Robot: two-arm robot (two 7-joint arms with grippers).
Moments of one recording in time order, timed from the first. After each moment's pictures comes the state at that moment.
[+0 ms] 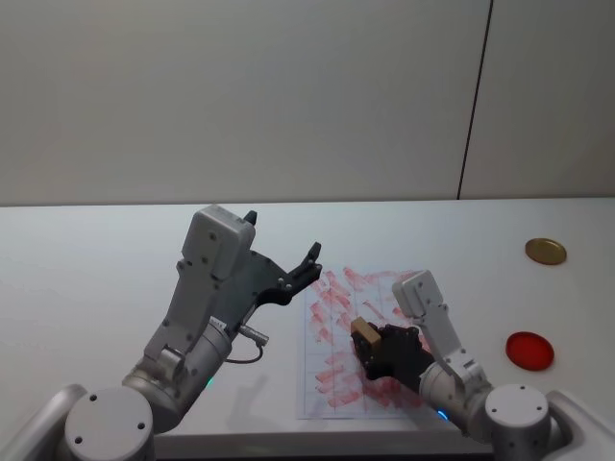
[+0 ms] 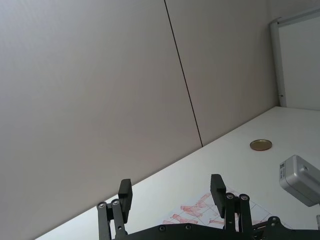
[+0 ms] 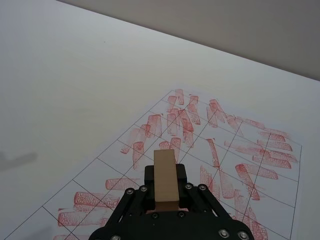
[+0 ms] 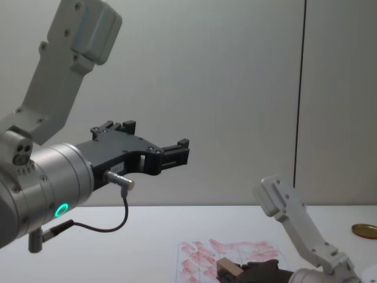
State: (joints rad) left arm -0.24 0.38 0.45 -1.63 -0.20 0.01 -0.01; right arm 0.56 0.01 -0.41 -0.65 0.05 -0.14 0.31
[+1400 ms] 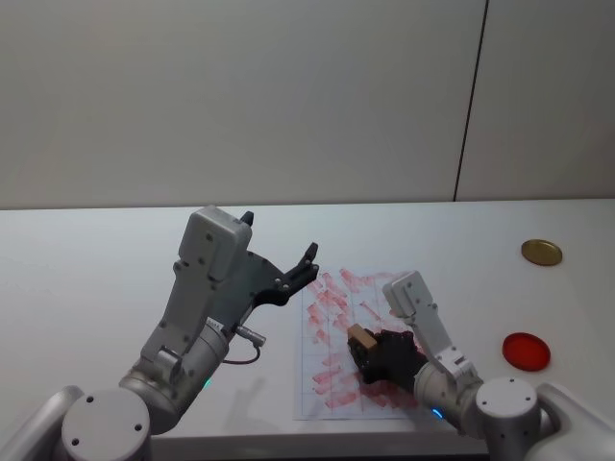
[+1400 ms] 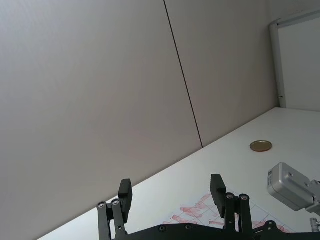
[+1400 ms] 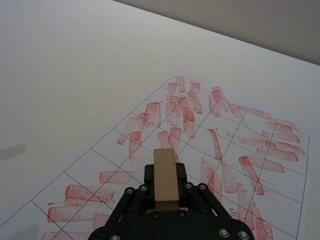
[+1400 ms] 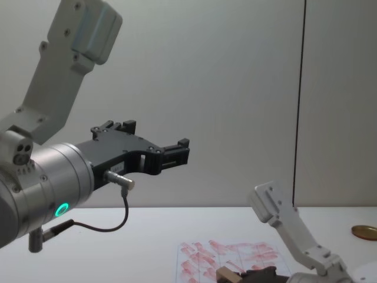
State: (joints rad) left arm -0.24 0.38 0.45 -1.63 -0.20 0.01 -0.01; right arm 0.63 -0.02 -0.41 -0.51 0.02 -0.13 0.32
